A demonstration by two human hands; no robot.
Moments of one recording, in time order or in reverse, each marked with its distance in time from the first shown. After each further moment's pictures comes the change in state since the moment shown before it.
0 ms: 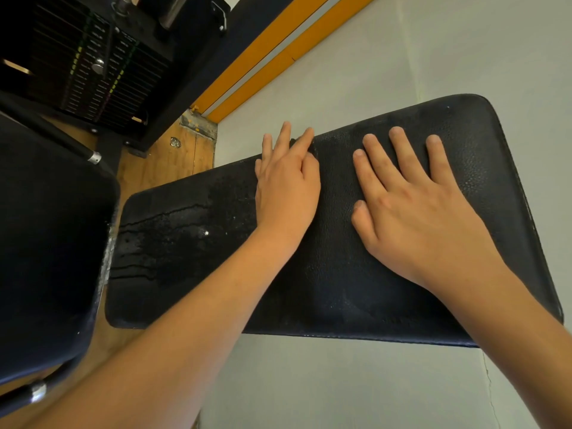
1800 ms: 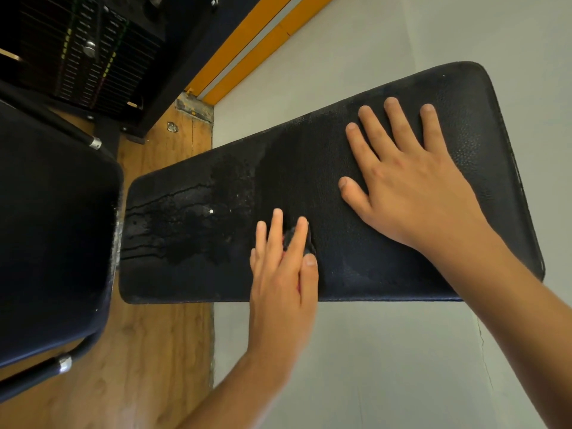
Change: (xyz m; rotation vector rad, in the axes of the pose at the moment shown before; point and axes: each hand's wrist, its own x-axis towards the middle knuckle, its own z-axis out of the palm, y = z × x) left_hand -0.169 -0.035 -0.007 0.012 -0.044 -0.008; right_hand 0.001 -0.002 -0.003 0.001 -0.061 0.006
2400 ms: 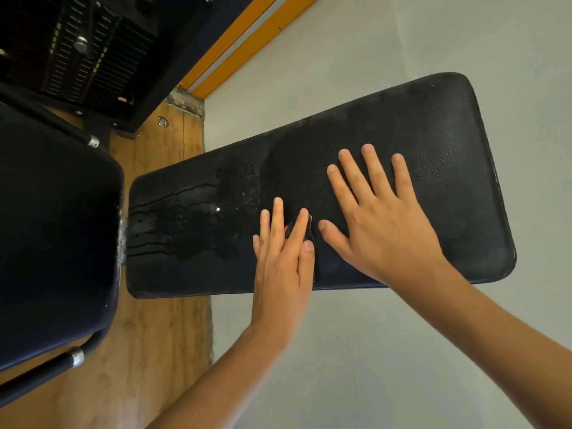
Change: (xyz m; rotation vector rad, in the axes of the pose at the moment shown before) left_hand 0.011 -0.008 -0.010 -0.041 -0.082 0.055; right_hand -0.035 -0.040 0.003 -0.005 -0.074 -0.018
